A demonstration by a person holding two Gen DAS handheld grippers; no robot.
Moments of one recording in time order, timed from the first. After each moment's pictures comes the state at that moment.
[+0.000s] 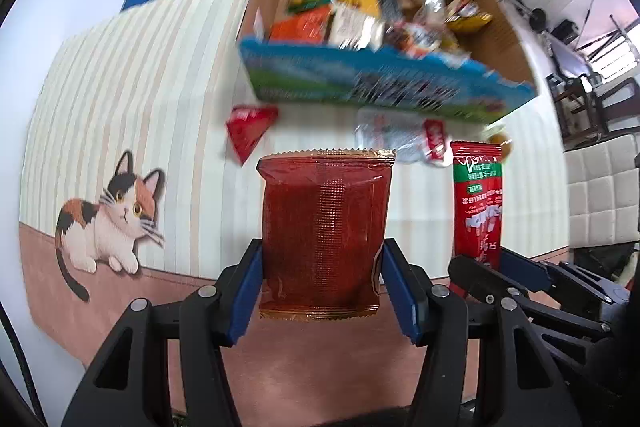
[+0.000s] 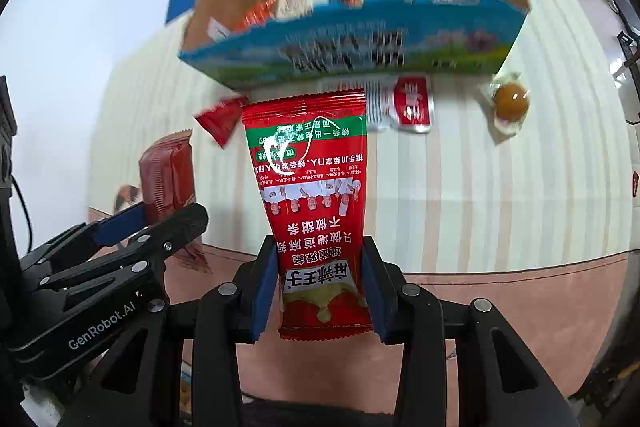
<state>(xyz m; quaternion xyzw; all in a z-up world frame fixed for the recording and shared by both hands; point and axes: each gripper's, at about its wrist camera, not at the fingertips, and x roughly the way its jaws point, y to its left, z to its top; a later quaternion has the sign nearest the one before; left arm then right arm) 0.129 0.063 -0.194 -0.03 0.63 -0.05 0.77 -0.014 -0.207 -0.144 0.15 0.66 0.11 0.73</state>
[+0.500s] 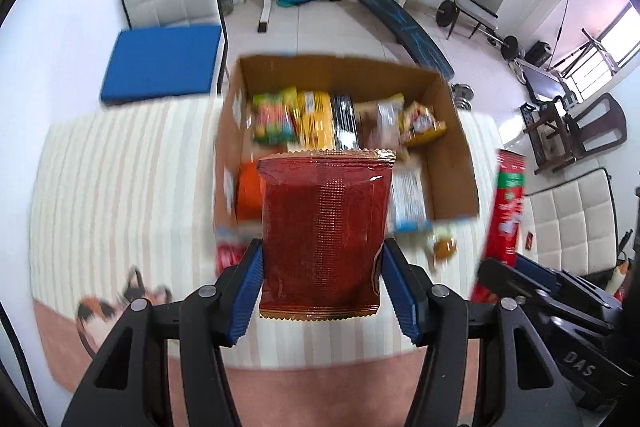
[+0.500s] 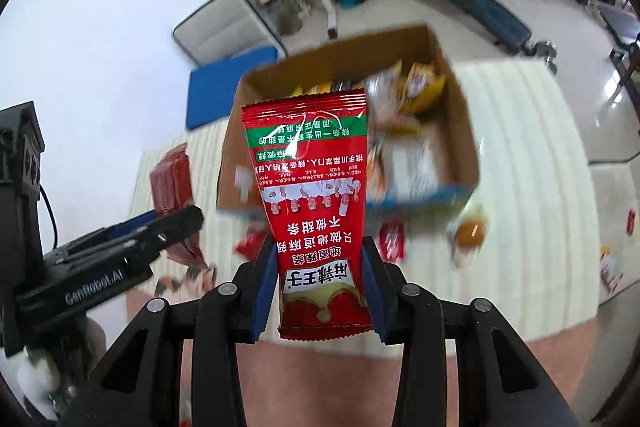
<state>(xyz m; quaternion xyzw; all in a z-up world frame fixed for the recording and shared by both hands) 0.248 0.038 -0.098 -0.03 0.58 -0.09 0.81 0.086 -0.238 -0.055 0.19 0.56 0.10 0.80</state>
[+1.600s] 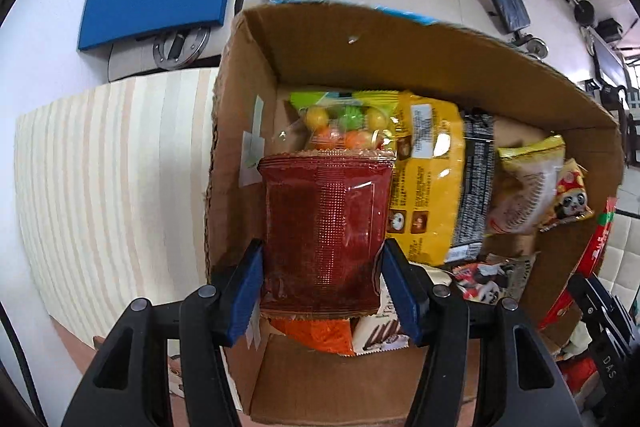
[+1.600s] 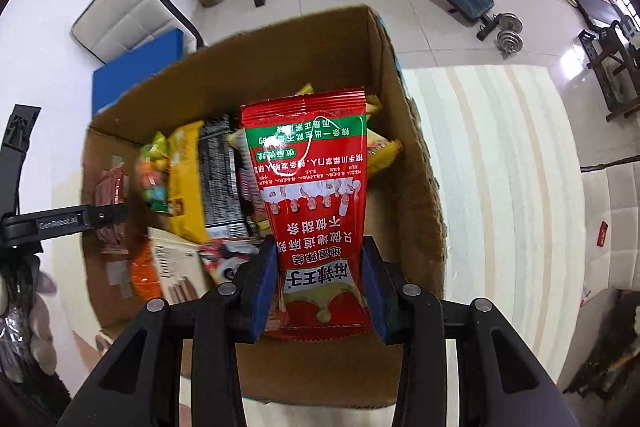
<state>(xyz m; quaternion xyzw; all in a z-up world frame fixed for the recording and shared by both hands) 0.436 0.061 -0.262 -0.02 0.74 -0.02 0.67 0.256 -0.266 -0.201 0.16 0.66 -0.01 0.74</state>
